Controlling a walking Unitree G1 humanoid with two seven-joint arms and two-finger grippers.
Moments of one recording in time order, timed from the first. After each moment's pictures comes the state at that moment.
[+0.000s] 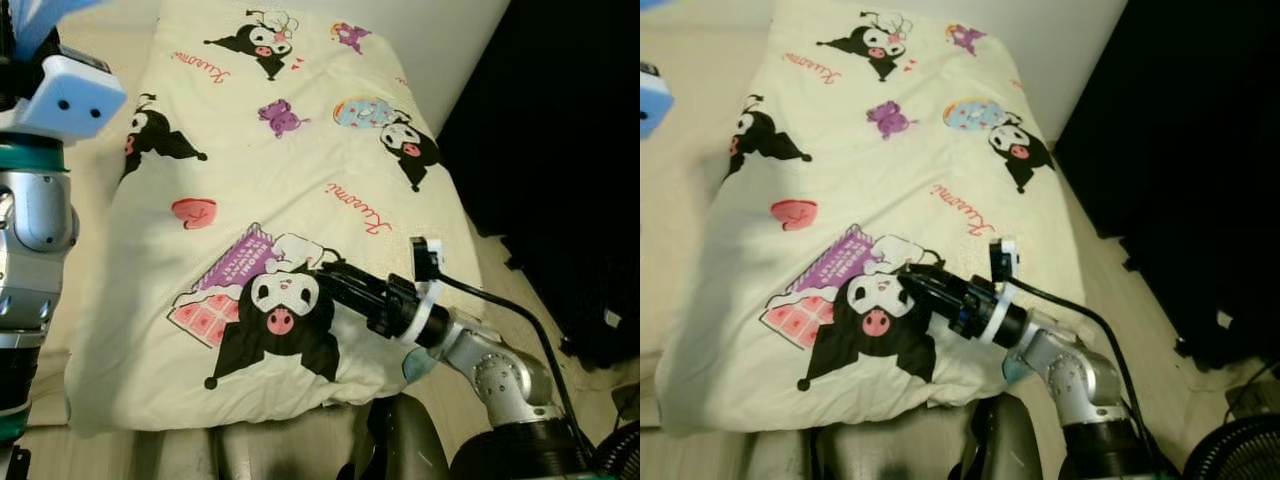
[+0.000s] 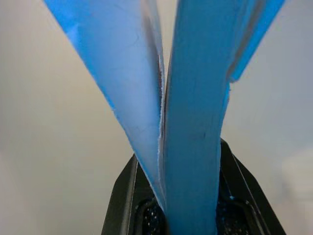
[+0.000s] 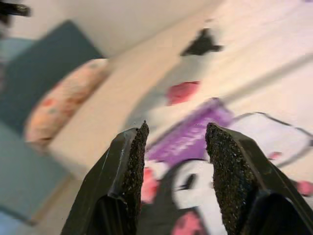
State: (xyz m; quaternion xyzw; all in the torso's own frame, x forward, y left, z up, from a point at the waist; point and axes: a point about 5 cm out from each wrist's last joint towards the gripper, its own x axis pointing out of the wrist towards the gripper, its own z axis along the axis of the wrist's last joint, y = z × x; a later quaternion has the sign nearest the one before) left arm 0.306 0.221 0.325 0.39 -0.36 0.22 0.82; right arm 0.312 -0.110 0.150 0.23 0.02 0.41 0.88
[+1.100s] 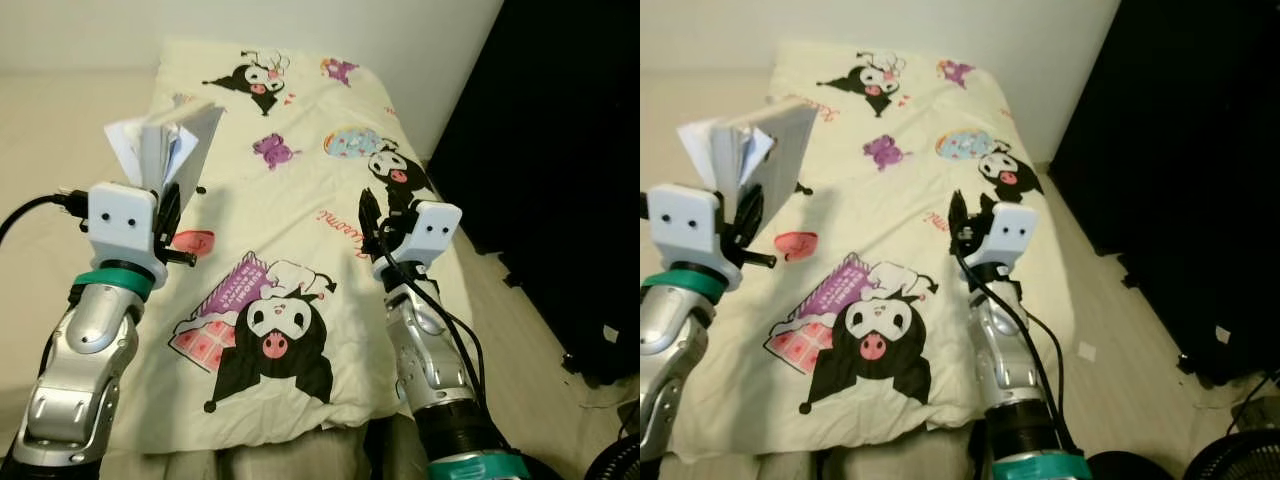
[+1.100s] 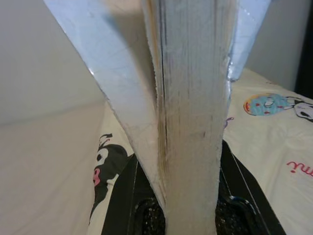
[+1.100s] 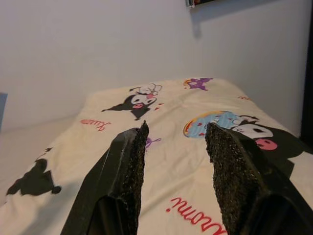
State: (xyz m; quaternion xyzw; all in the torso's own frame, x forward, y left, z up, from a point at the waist) left arm 0.286 0.193 0.215 0.10 -0.12 0.03 0.99; right arm 0.339 -0.098 0.172 0.13 -0.16 0.07 0.98
